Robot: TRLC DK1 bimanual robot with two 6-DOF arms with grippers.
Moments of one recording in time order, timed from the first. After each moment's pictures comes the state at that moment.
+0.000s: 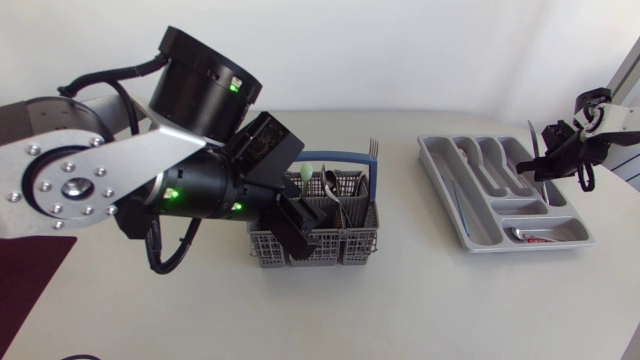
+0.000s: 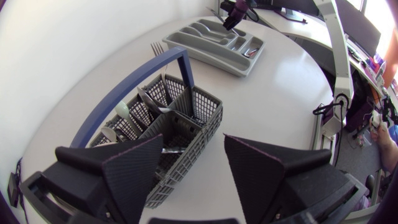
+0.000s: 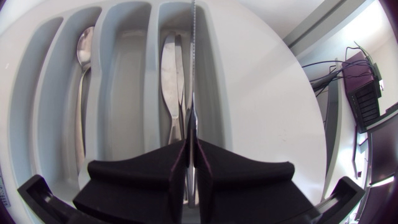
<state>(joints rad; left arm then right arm) -0.78 1.37 1.04 -0.43 0.06 0.14 -0.45 2.31 1.76 -0.50 0.02 -0.42</state>
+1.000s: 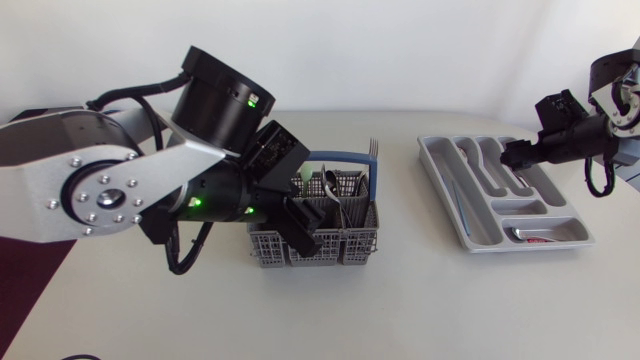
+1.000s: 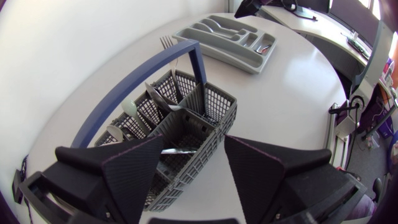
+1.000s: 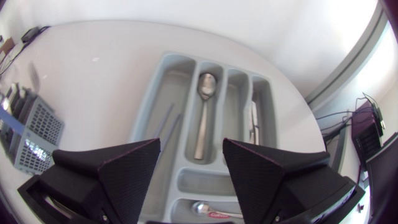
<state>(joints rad) -0.79 1.42 1.03 -0.37 -0.02 0.14 -0.26 1.63 1.14 -0.35 -0.18 -0.41</state>
